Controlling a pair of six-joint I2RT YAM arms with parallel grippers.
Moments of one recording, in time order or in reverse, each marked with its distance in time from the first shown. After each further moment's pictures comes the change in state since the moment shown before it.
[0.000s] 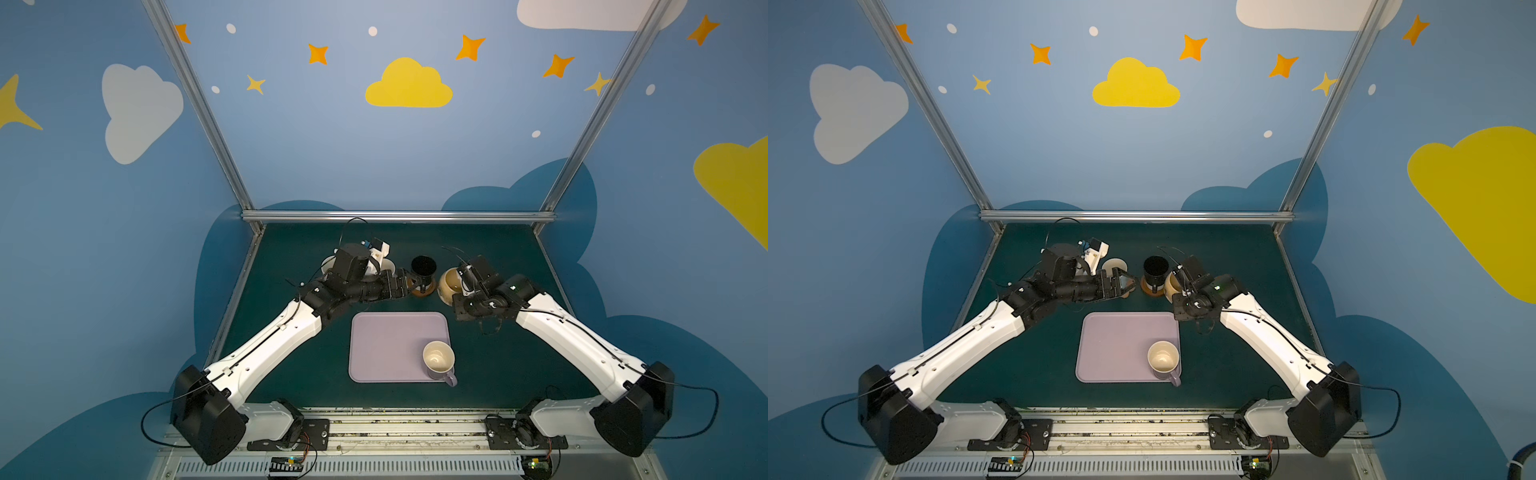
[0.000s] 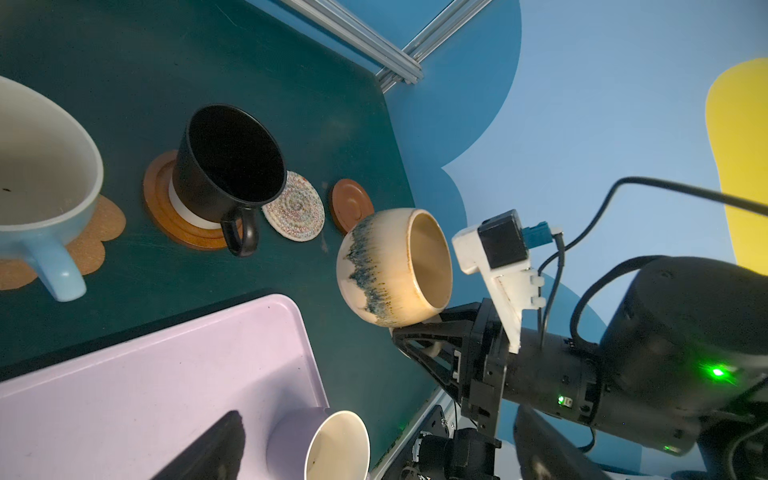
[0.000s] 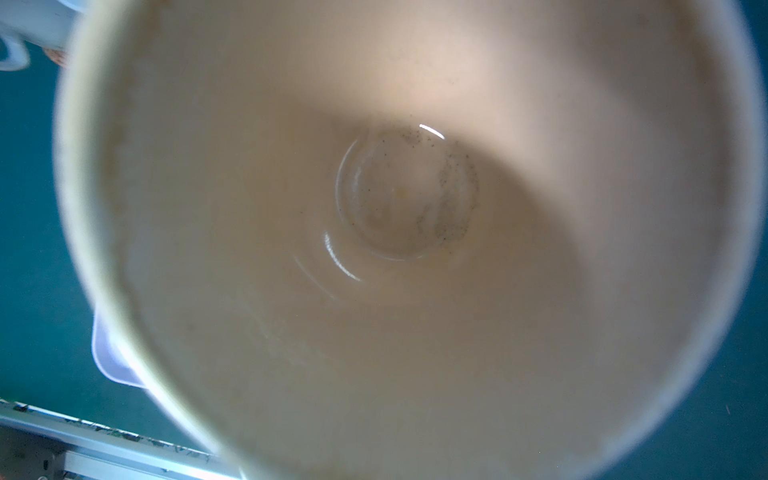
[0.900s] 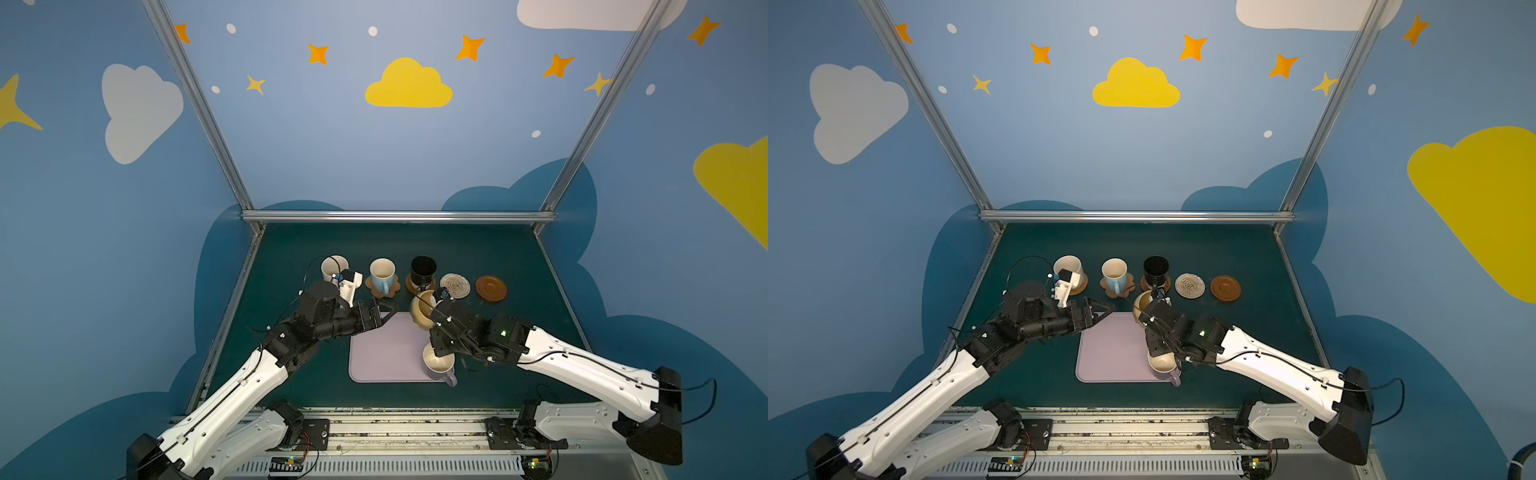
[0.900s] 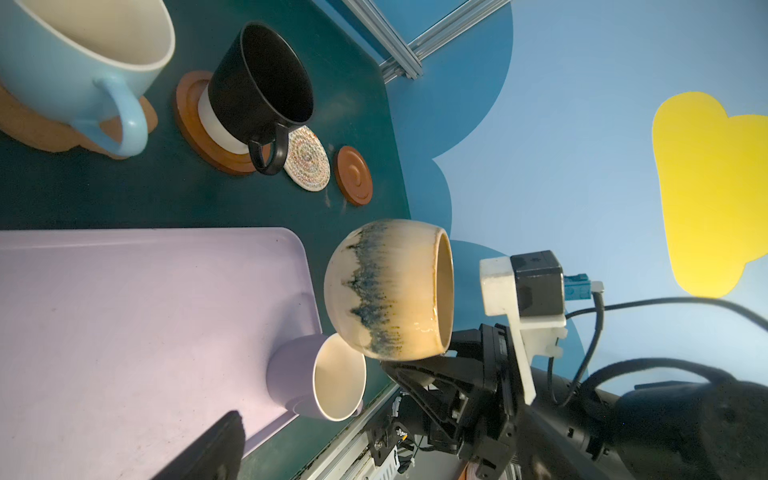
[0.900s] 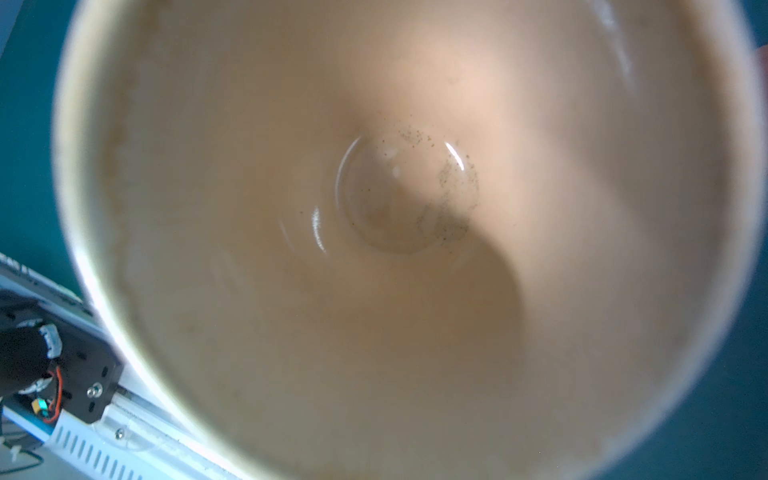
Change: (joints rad) left arm 0.026 -0.383 -0.356 0.046 0.041 -0.140; right arm 0.417 -0.143 -0.140 0.120 0.150 0.195
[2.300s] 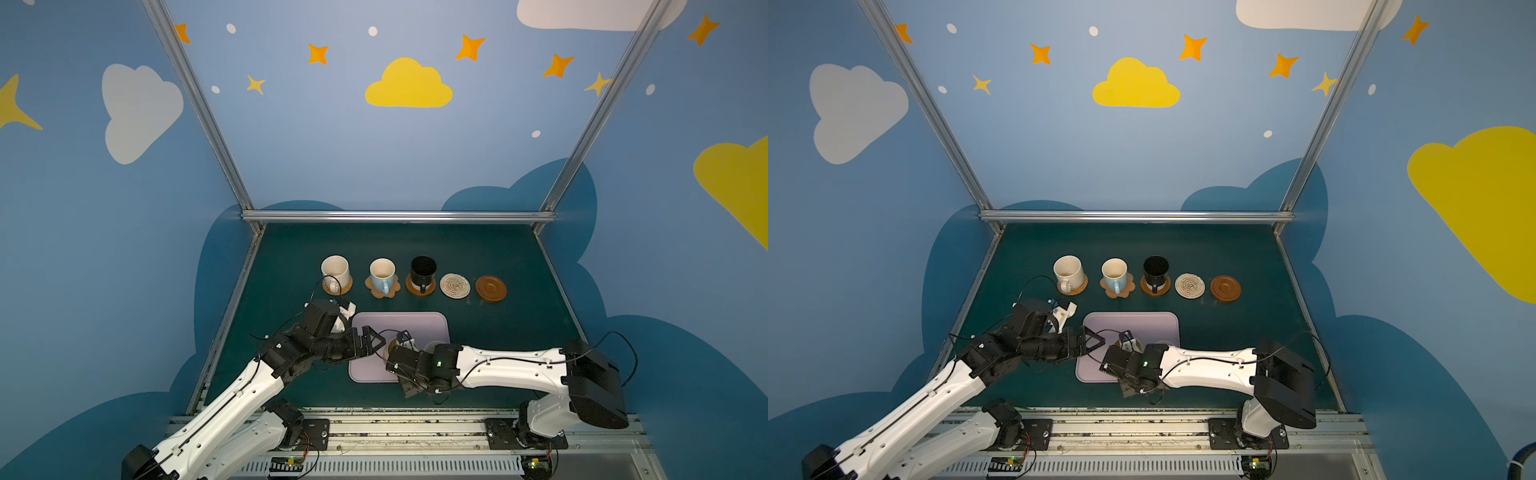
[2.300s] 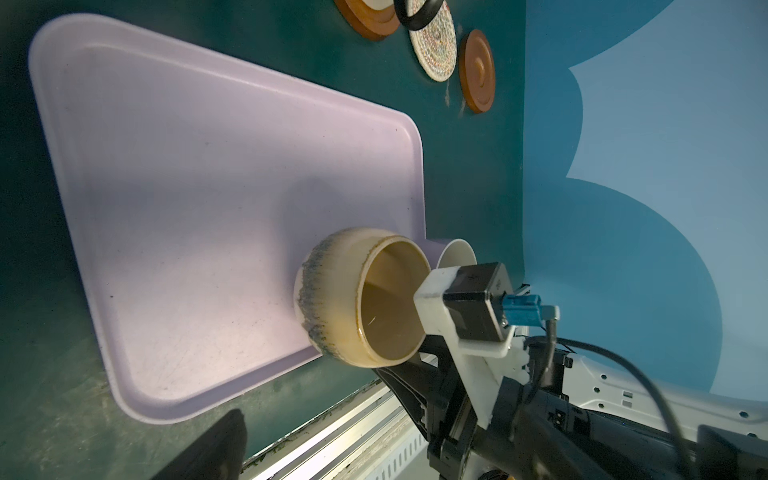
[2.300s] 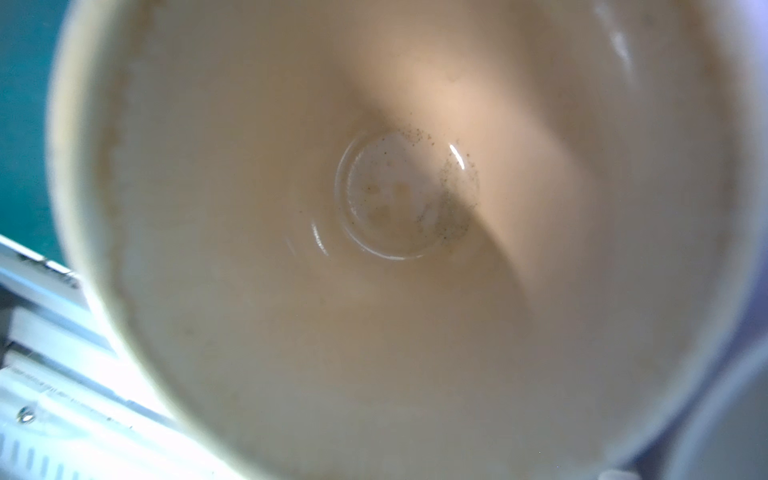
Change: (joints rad) left arm -0.007 -0.099 -0.112 -0.337 -0.029 0.083; right arm 0.294 0.329 -0.100 0.176 -0.057 0.218
